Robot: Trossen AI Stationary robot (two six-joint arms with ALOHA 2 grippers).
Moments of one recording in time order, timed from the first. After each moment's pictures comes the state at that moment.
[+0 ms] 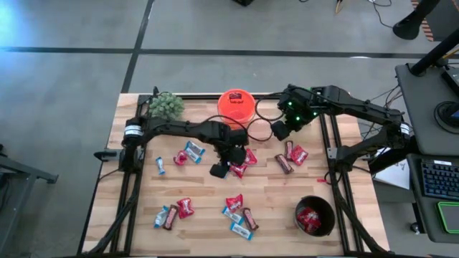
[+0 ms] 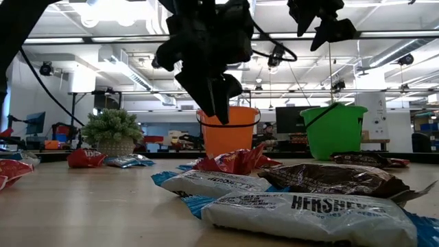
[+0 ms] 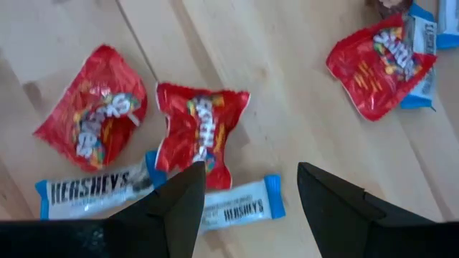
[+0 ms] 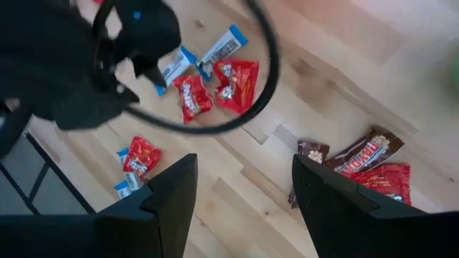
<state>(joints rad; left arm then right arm) 0.08 2.00 1.60 -0.87 0.29 0.47 -0.31 1.35 1.48 -1.23 -0.21 0.68</state>
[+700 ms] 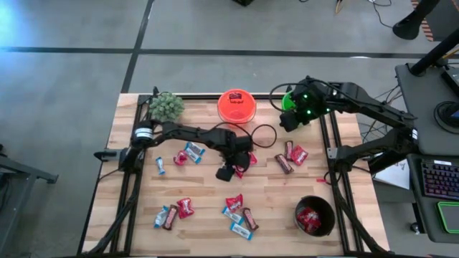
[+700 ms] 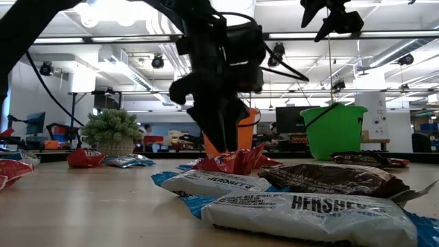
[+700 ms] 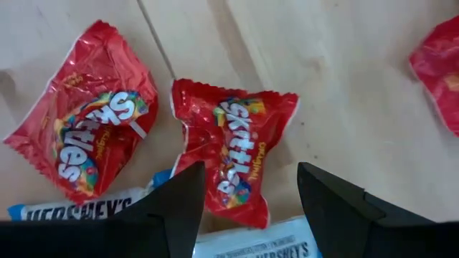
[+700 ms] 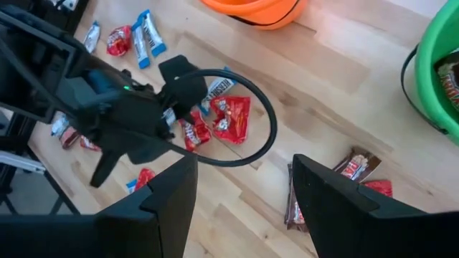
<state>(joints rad) 0.06 2.12 1.60 -0.77 0.21 0.43 -0.36 1.25 1.48 -1.21 -0.15 0.70</state>
